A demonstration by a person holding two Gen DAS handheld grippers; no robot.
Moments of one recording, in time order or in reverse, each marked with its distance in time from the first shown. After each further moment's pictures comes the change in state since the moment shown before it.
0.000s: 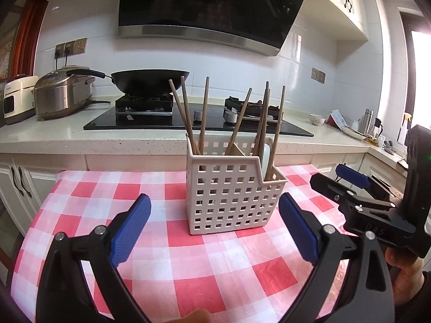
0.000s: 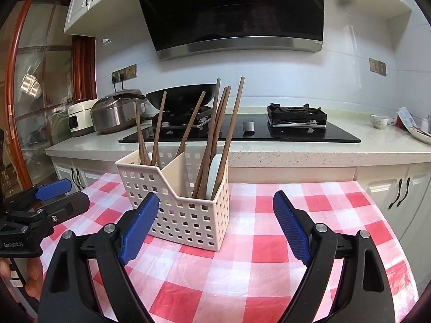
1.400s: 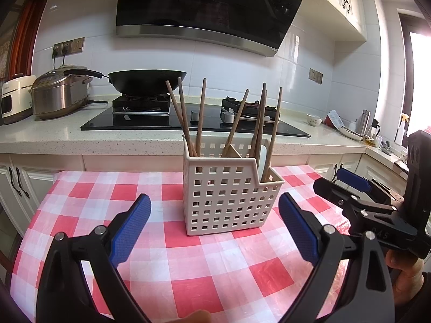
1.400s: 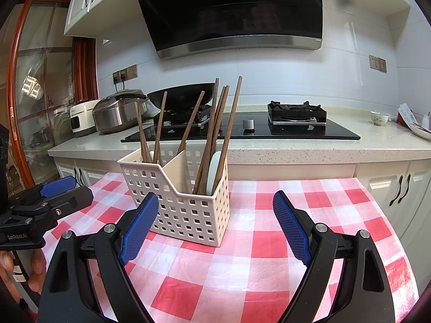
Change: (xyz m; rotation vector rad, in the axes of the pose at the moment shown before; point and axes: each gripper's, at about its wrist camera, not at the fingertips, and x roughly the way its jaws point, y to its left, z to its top) left arm 0.001 0.001 0.002 -0.001 0.001 -0.017; right arm -0.008 -0.006 -0.001 0.011 0.006 0.012
